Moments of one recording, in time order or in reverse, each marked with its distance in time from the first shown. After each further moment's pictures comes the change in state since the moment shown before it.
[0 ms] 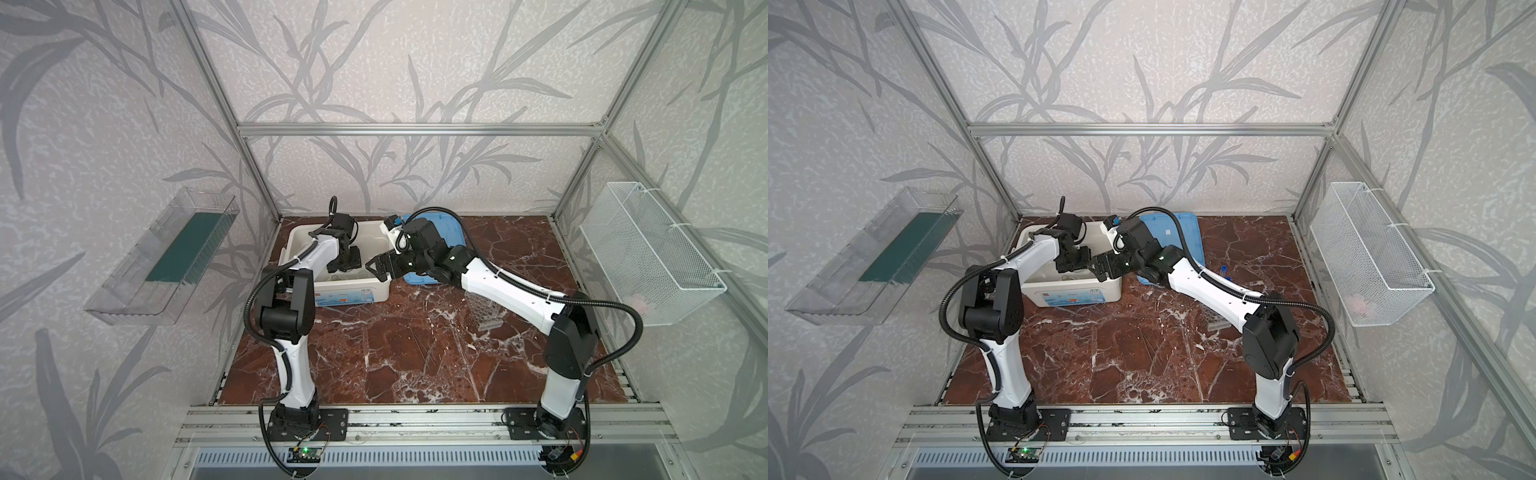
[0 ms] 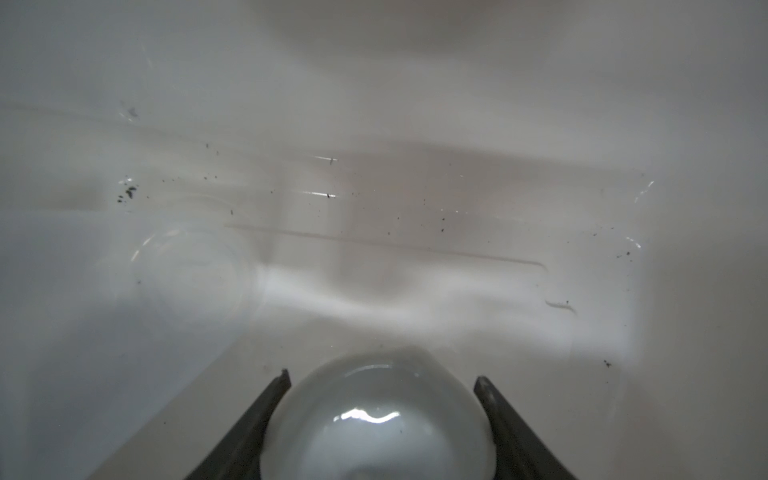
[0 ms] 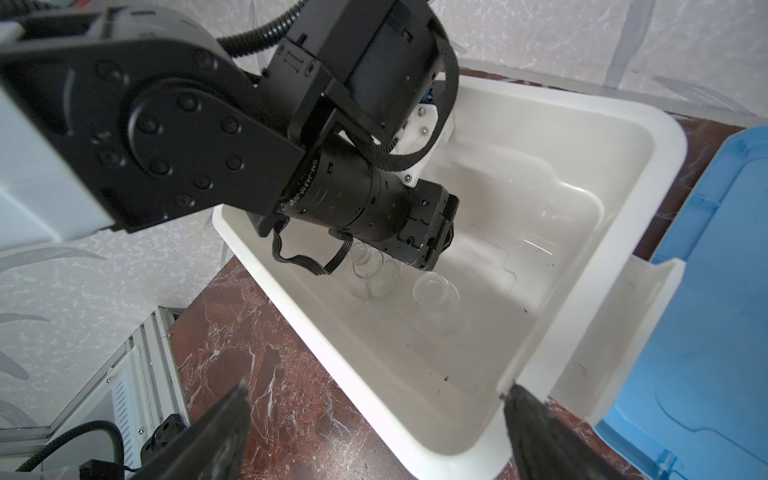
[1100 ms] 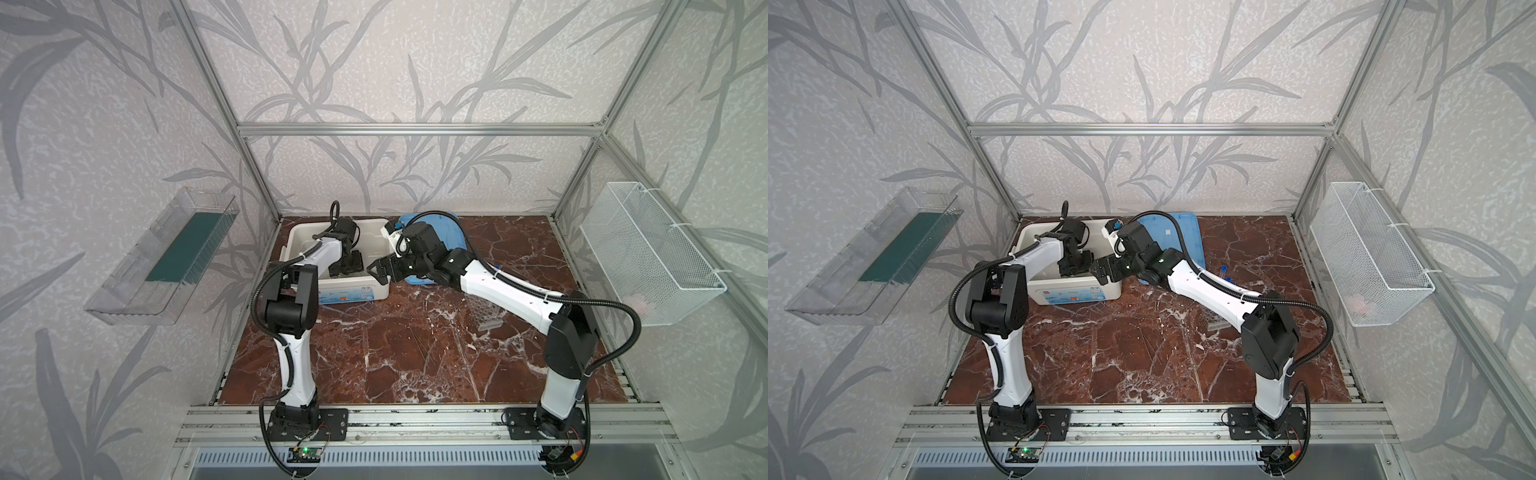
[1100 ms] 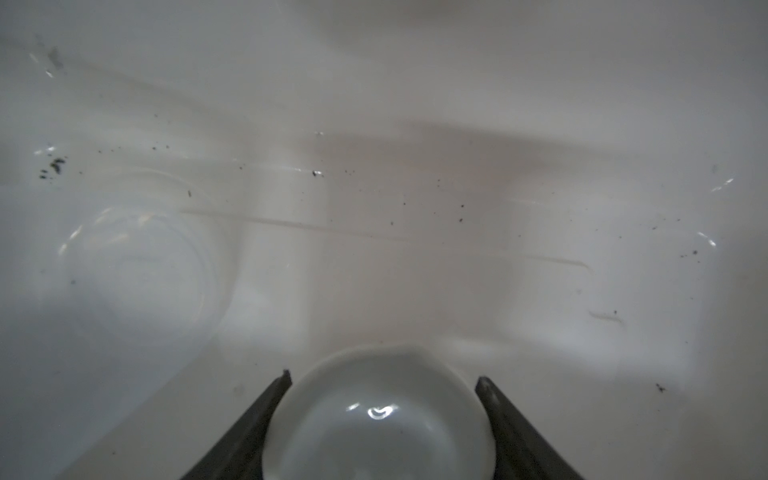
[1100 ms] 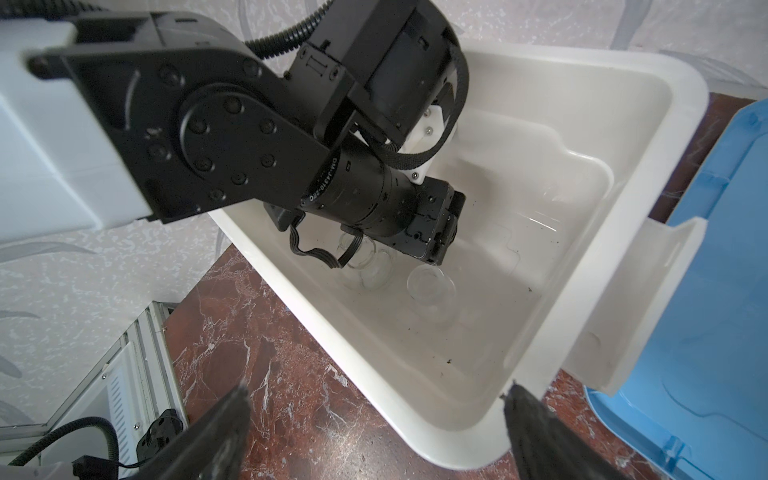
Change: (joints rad) left arm -0.001 0.051 -0.015 0.041 0.001 -0.016; right arm 0.000 0.000 -0.039 0.014 0.000 0.010
